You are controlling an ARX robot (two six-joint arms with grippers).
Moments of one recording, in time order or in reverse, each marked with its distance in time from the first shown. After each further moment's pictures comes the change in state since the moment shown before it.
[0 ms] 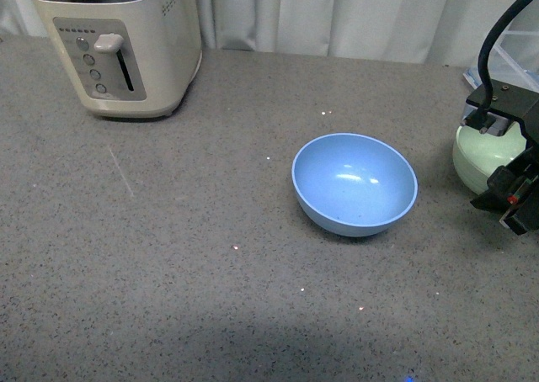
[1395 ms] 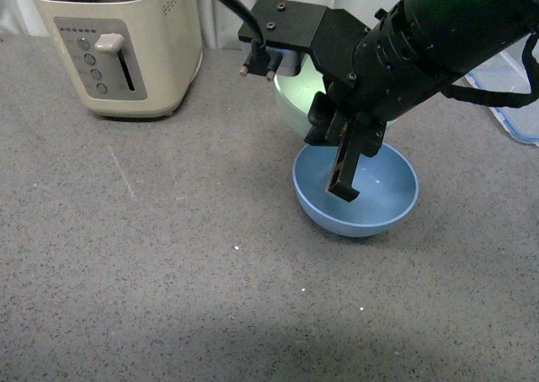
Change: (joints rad) left arm 0.000 0.000 0.000 0.000 0.000 0.000; right arm 0.471 -0.094 0.159 -0.125 -0.006 -0.041
